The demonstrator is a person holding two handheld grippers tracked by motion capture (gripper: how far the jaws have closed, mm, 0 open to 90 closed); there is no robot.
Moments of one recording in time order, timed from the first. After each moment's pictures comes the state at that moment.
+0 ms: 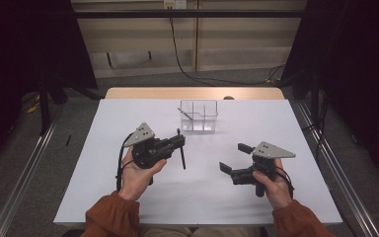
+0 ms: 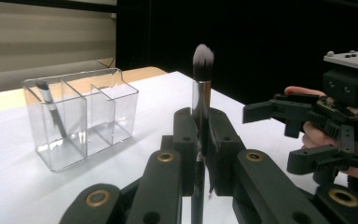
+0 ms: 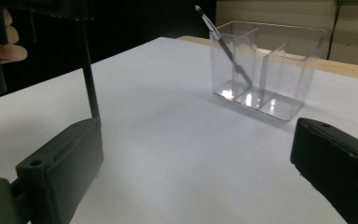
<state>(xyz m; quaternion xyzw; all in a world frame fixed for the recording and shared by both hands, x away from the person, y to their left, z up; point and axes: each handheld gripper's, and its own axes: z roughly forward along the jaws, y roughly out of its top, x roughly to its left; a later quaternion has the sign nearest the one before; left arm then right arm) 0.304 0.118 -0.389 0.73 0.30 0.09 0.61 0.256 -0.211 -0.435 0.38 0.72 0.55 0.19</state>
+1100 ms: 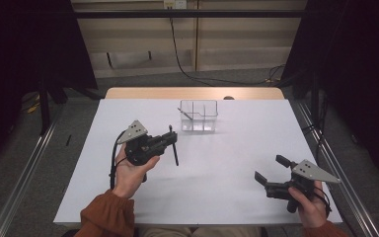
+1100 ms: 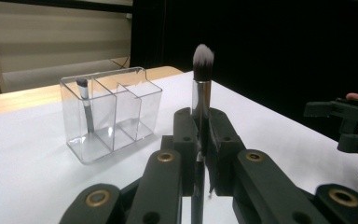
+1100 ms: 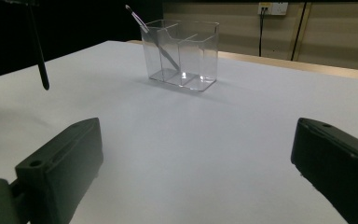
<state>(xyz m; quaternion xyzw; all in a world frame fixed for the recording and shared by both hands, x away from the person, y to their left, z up) 0.313 0.132 -0.387 0.73 0.31 0.10 0.60 0.204 -0.288 -0.448 0.43 0.68 0.54 0.27</state>
